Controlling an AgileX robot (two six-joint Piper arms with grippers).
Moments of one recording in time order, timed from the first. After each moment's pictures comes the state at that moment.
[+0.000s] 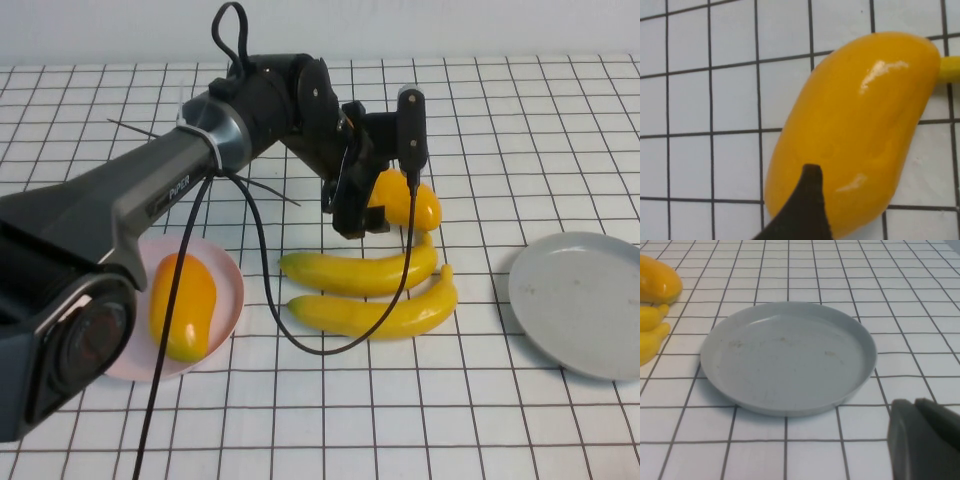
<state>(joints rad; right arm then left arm) 0.01 -0.01 0.03 -0.03 0.35 0.05 -0.58 2.27 -2.02 -0.28 0.84 1.31</state>
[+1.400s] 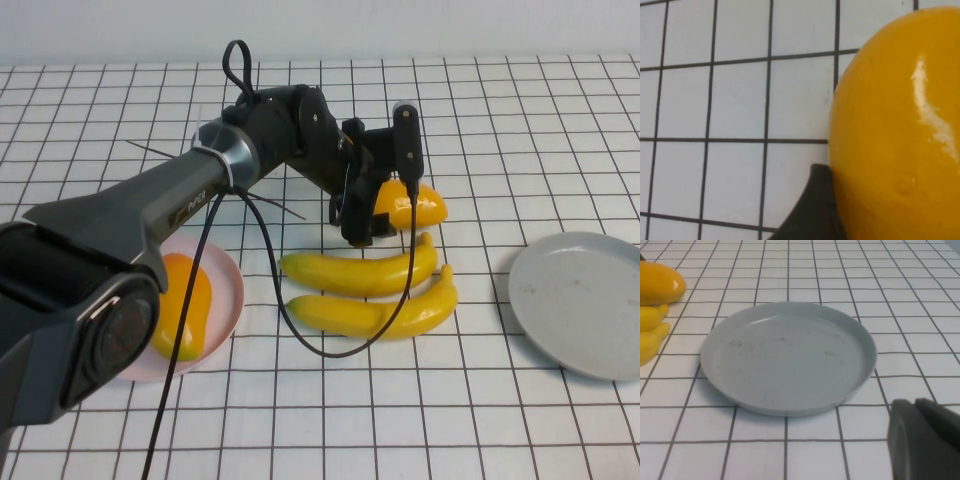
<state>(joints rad) 0.01 -0.01 0.03 -0.03 0.35 0.05 -0.56 2.37 -2.05 -0.37 0.73 1.35</state>
